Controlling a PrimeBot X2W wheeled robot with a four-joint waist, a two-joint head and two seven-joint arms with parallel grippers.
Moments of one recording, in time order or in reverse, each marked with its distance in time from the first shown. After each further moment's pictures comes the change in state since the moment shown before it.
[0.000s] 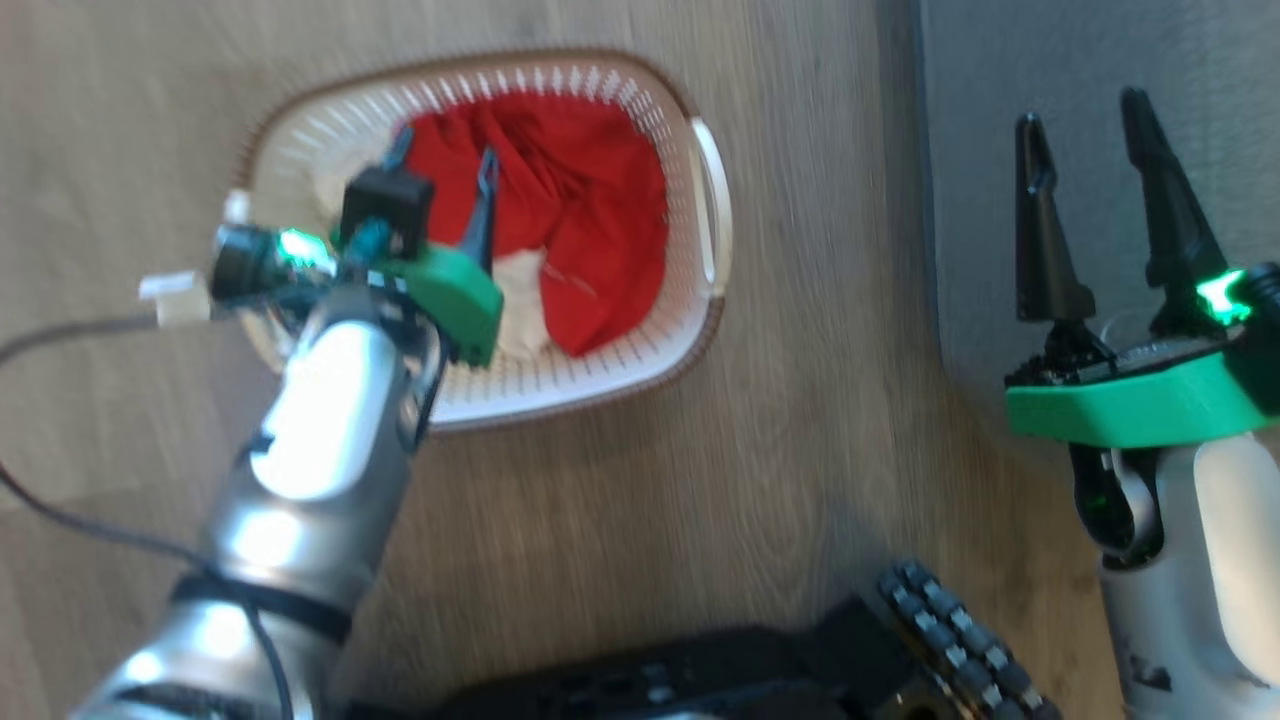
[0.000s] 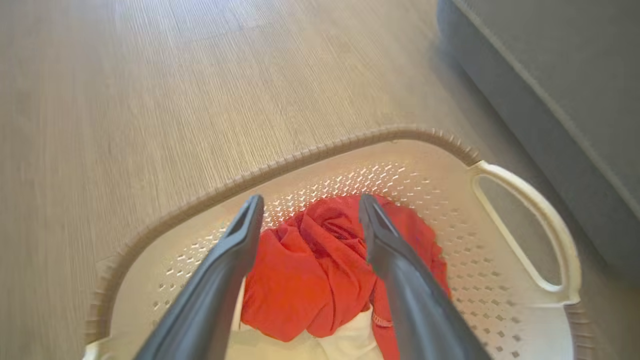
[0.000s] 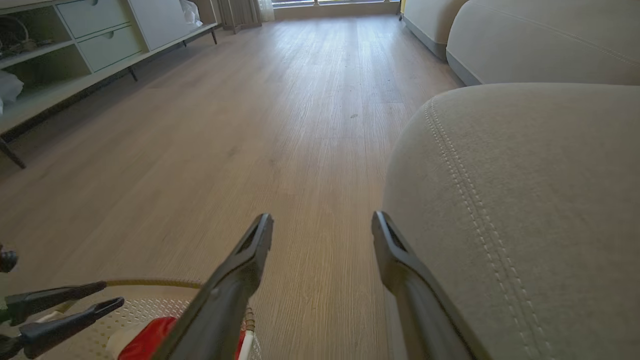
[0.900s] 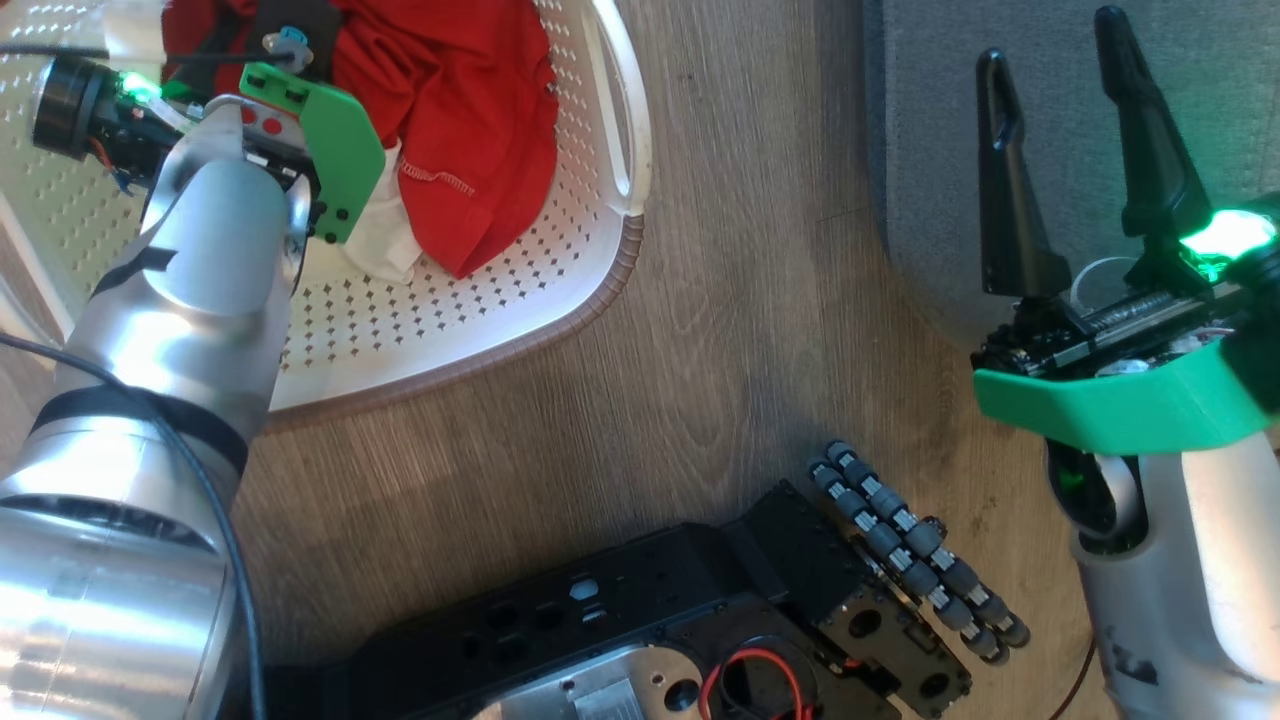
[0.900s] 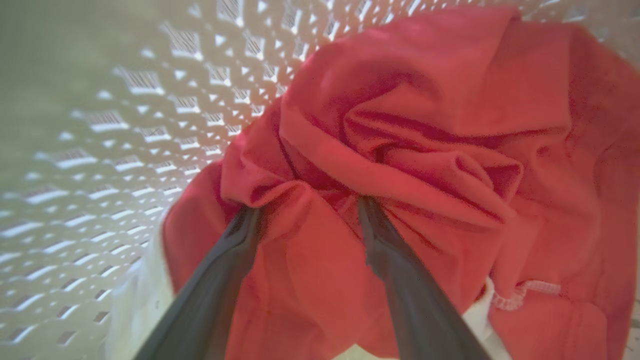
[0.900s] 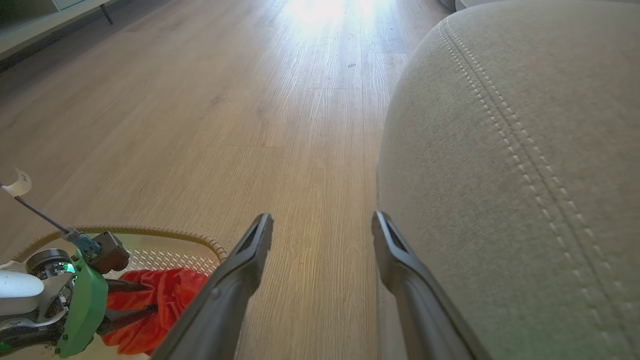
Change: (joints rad) left arm -0.428 0.057 -0.095 0.527 0.147 0.053 0.111; right arm -0.061 0.008 0.082 -0.114 0.005 0.000 0.000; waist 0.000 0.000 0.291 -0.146
